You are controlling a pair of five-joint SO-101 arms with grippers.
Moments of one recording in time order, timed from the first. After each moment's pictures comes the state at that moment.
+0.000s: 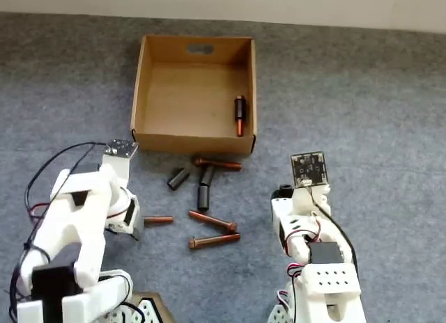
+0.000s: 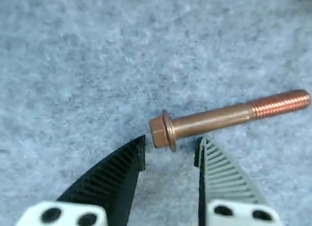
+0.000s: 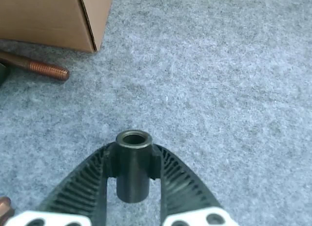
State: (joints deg) left arm -16.7 -12.1 53.6 62.9 -15.7; right arm -9.3 -69.1 88.7 31.9 6.9
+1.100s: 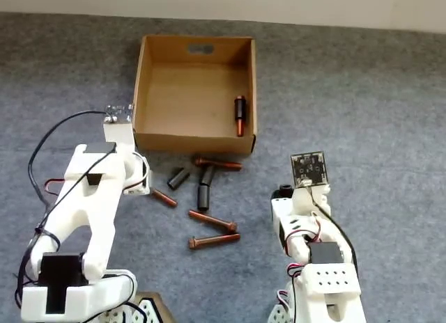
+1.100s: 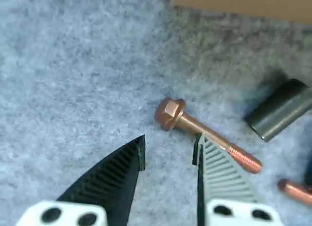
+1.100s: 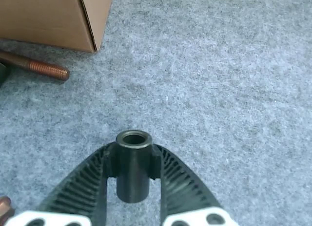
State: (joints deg) left arm -7.9 -11.0 43.6 58.2 5.1; right arm -9.3 -69.1 88.7 31.9 6.9
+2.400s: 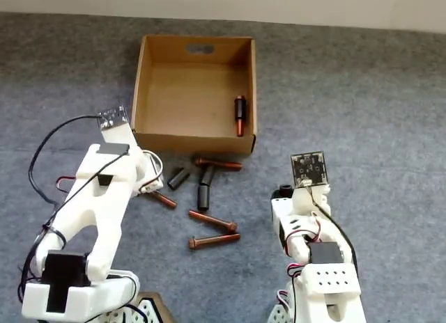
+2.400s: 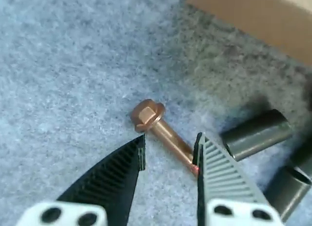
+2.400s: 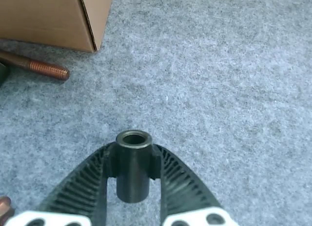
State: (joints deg) left arm -3.1 -10.9 44.7 55.4 26.4; right arm -9.3 -69.1 88.7 31.9 6.9
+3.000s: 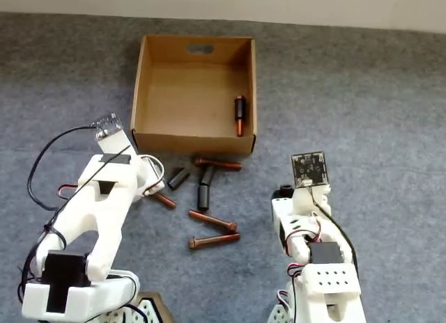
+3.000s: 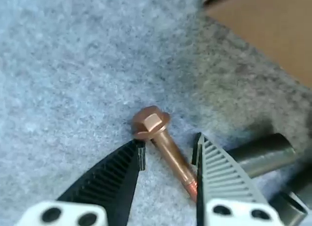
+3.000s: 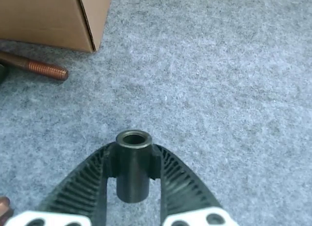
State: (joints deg) left arm -3.1 -10.9 50.2 47.2 33.8; right arm -9.1 -69.1 88.7 31.9 6.9
